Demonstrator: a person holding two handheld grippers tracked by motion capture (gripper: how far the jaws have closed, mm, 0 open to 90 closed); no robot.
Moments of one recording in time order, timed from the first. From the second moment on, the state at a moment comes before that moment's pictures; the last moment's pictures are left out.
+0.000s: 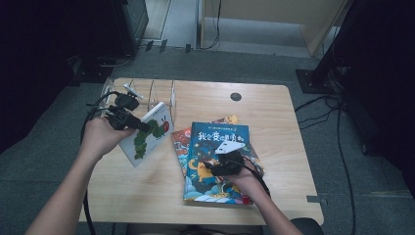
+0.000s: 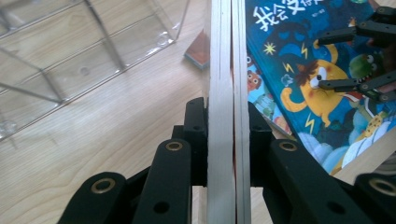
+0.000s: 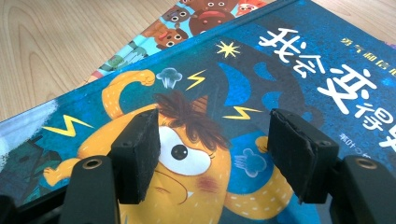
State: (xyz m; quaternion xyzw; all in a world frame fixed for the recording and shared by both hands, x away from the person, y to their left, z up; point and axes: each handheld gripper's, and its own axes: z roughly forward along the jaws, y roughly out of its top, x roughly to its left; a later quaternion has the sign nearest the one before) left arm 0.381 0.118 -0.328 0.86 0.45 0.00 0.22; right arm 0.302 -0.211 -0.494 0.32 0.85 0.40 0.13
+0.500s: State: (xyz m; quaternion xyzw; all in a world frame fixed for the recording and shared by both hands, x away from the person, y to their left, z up) left arm 0.410 0.123 -0.318 0.85 0.48 0.01 0.20; right arm 0.302 -0.211 -0.494 0.32 0.85 0.40 0.13
